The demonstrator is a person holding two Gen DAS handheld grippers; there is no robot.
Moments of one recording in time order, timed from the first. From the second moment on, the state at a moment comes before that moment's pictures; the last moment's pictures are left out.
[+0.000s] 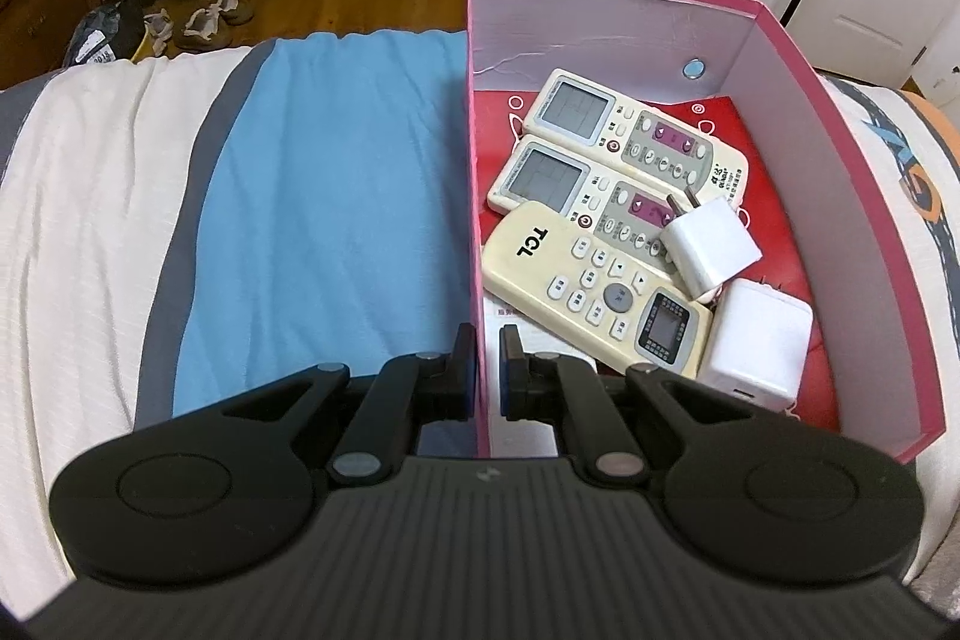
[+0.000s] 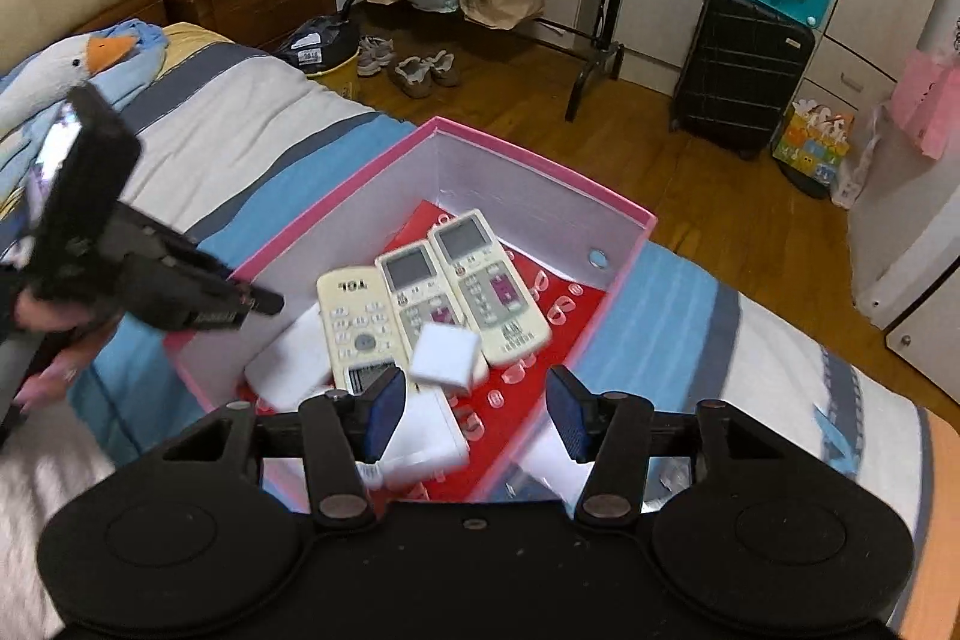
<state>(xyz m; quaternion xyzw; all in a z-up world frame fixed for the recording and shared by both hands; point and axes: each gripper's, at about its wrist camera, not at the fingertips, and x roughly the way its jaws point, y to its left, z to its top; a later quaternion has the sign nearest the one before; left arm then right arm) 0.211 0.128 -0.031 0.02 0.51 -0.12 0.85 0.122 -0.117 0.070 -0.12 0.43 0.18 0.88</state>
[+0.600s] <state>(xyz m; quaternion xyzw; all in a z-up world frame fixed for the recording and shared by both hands) 0.209 0.121 -0.031 0.04 0.51 -0.11 0.85 0.072 -0.169 0.058 -0.14 0.45 0.18 0.86</state>
